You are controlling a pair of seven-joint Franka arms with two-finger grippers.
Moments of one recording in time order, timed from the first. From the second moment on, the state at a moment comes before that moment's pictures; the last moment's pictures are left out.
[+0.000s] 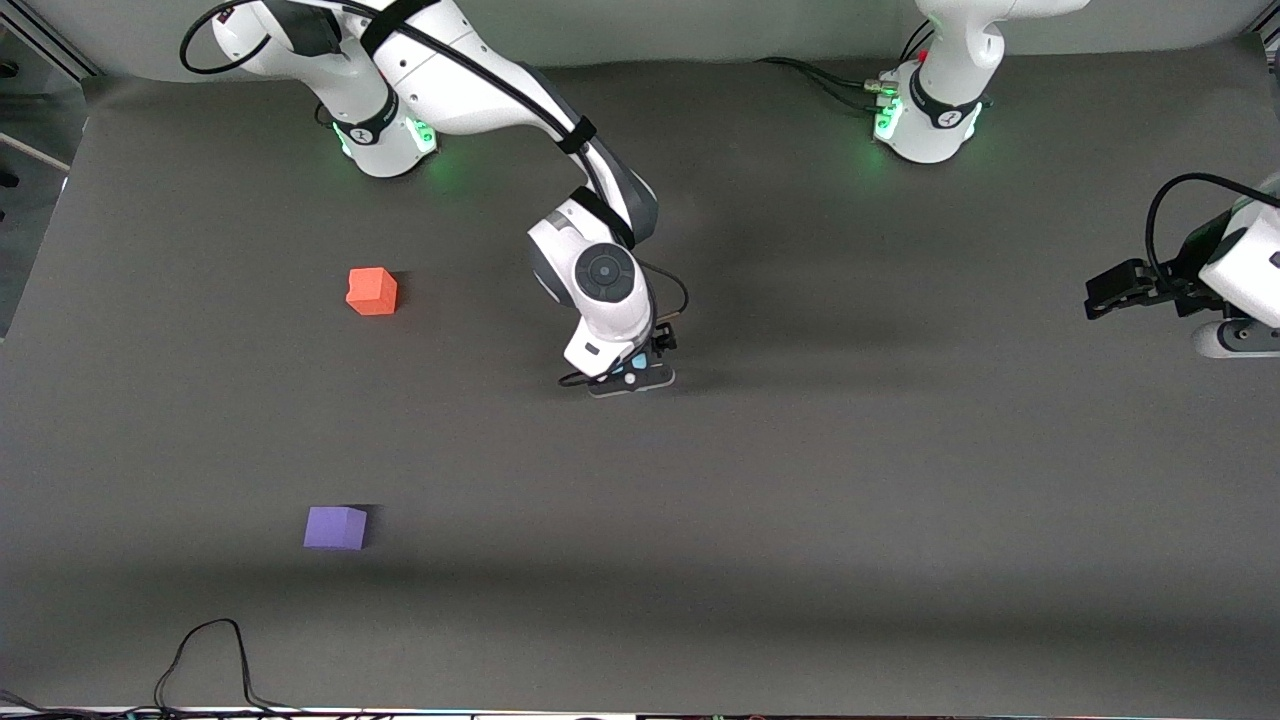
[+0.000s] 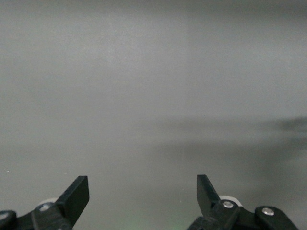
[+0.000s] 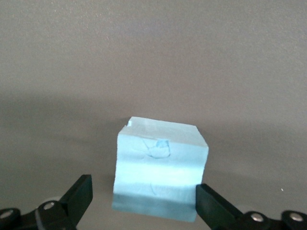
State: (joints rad) left arm 0.00 0.05 -0.01 -1.61 0.01 1.60 -0.03; right arm 0.85 0.72 -0.10 -1.62 0.15 2.30 0.53
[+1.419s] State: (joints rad) left arm 0.00 0.04 -0.01 -1.61 0.01 1.58 -0.01; right arm 0.86 0.79 -0.10 -1.61 0.15 2.39 0.52
